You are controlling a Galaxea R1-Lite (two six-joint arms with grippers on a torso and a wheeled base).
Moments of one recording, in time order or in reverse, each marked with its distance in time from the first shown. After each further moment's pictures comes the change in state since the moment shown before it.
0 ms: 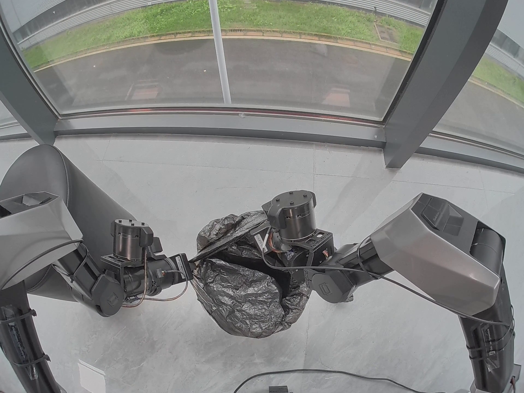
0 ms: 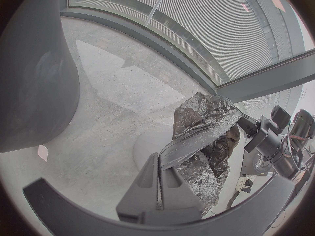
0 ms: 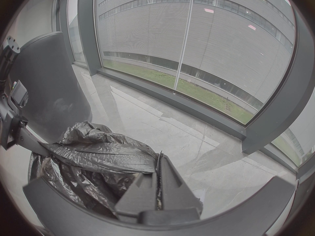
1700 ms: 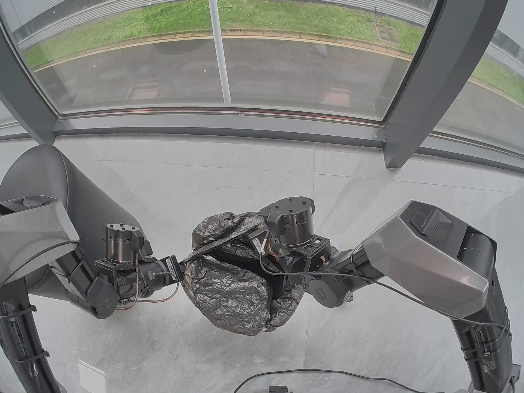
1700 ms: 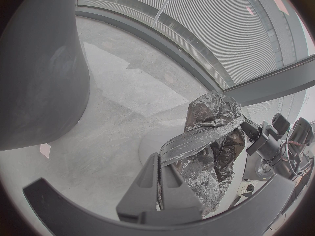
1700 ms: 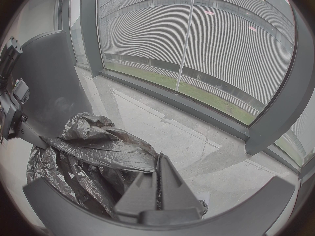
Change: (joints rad) left arm 0.053 0.019 0.043 -0.060 -0.001 -0.003; right arm -0.002 0.044 -0.008 -0.065 0.027 -0.016
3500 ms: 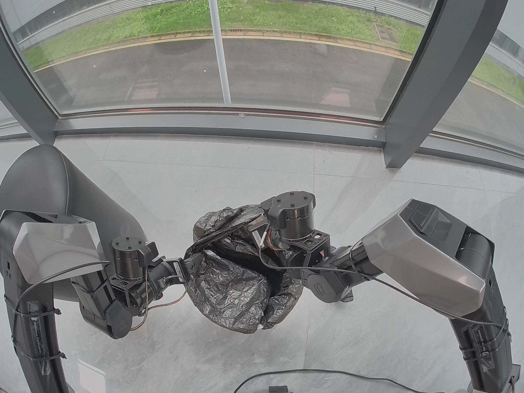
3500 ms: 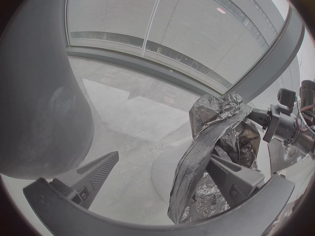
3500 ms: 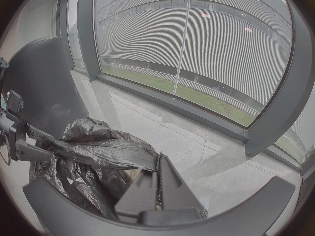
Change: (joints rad) left arm -0.050 0.147 0.077 -0.447 0.219 0.187; right arm -0.010 0.015 -0.046 -0.012 0.002 0.000
